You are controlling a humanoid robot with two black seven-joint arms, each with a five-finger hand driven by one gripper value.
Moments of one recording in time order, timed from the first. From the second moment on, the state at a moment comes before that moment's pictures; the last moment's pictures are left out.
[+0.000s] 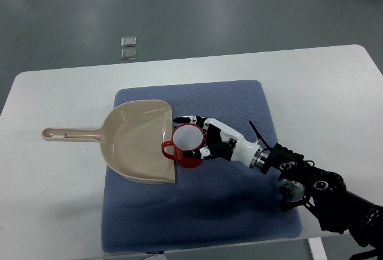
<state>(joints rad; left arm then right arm) -0.01 0.00 -0.06 -0.15 0.08 -0.04 0.10 0.54 0.00 0.62 0.65 -0.84 0.51 0.61</state>
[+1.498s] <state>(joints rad) -0.01 0.00 -0.06 -0.15 0.08 -0.04 0.10 0.53 0.00 0.61 0.69 -0.84 0.53 0.61</state>
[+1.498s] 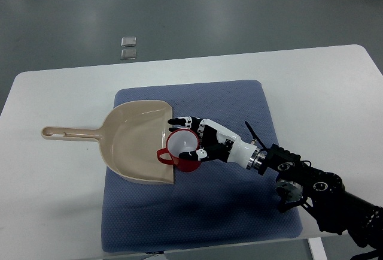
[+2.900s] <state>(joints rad) -0.01 0.00 -0.06 -0.15 0.08 -0.04 0.10 0.64 -0.15 0.70 0.58 -0.57 0.47 0.61</state>
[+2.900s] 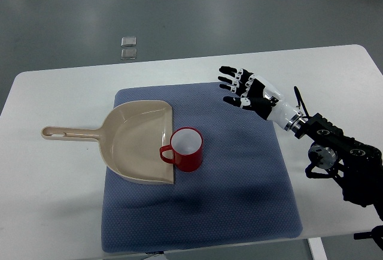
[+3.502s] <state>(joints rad) -0.01 0.00 -0.06 -0.15 0.08 -0.04 0.10 0.64 -0.15 0.71 0.51 -0.39 0.16 0.61</state>
